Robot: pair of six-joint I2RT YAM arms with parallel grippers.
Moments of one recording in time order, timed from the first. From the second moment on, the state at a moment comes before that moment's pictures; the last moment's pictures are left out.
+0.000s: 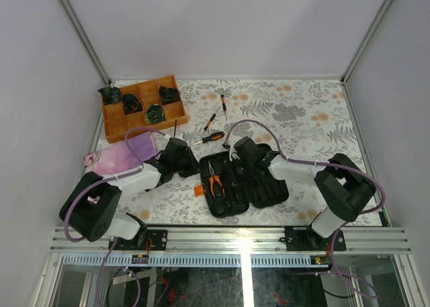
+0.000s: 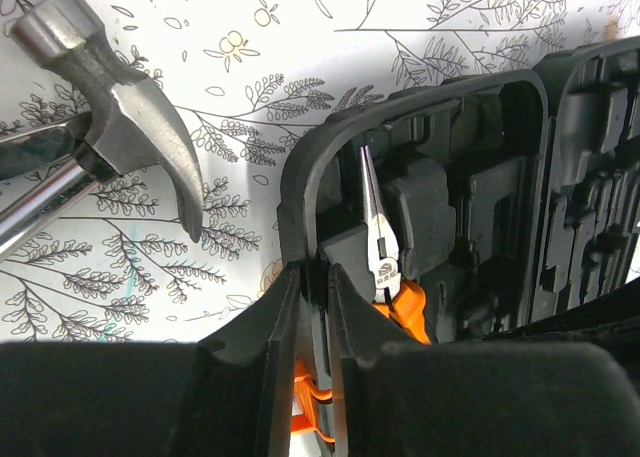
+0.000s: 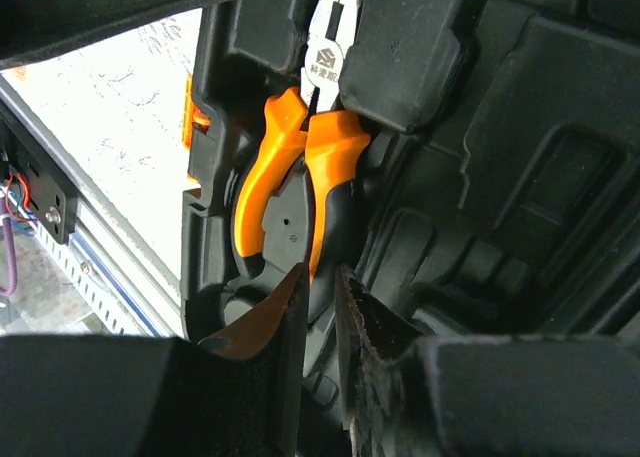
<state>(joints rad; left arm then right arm) -0.54 1.40 0.56 0.03 0.12 -0.84 0.79 1.61 0.81 -0.12 -0.40 0.48</state>
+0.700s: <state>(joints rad) -0.54 1.40 0.56 0.03 0.06 -0.86 0.86 1.72 0.98 -0.30 -0.27 0.49</state>
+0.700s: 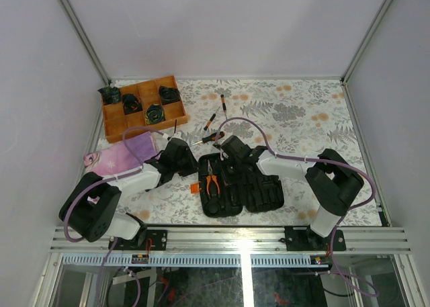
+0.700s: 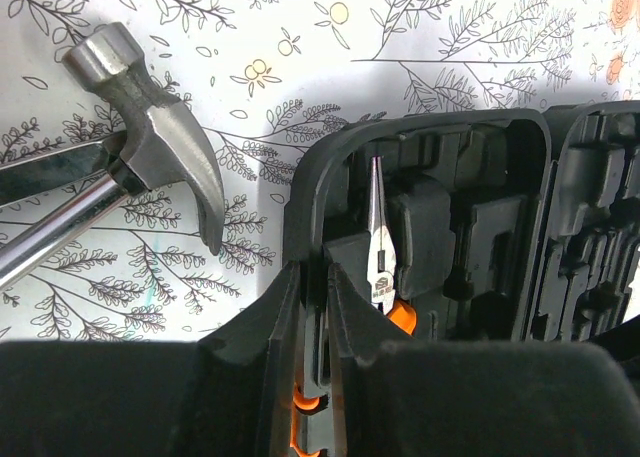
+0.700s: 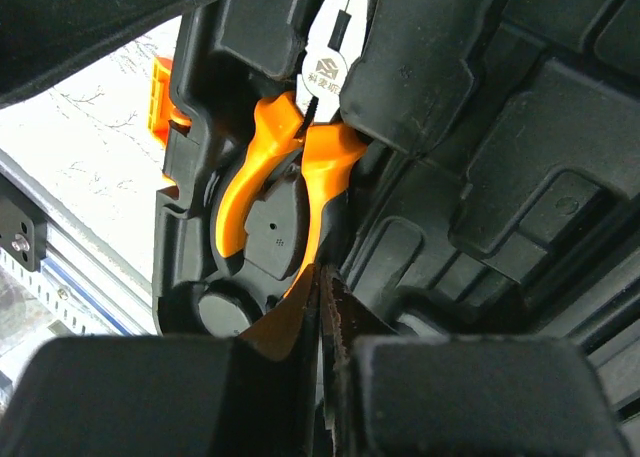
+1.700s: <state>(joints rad) -0.56 1.34 0.53 0.01 0.02 -0.93 0.90 1.59 0.94 -0.28 -0.15 0.51</state>
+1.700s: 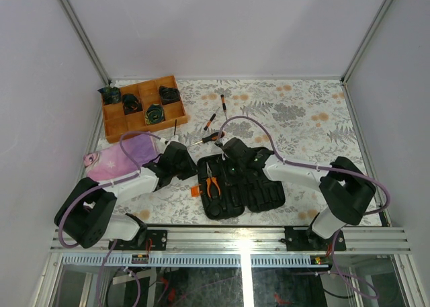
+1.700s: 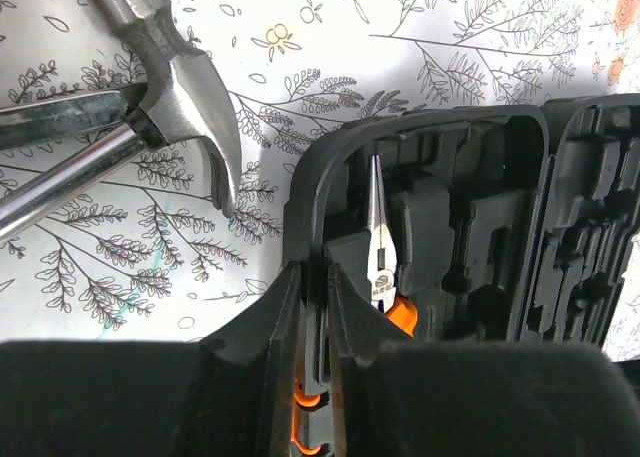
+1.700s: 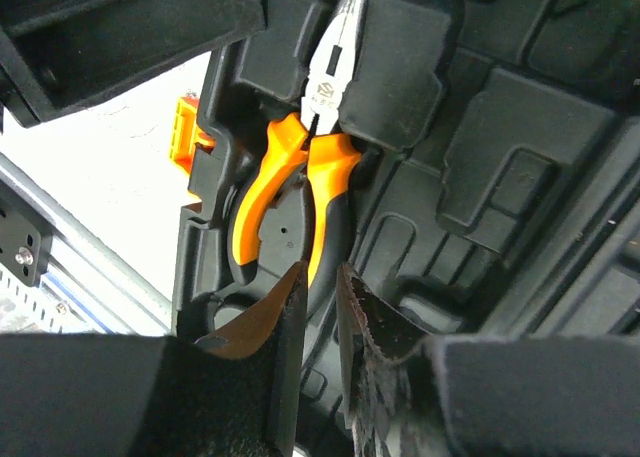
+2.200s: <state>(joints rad) -0.56 1.34 0.52 0.01 0.02 -0.94 0.90 1.68 0.95 -0.27 -0.21 0.51</state>
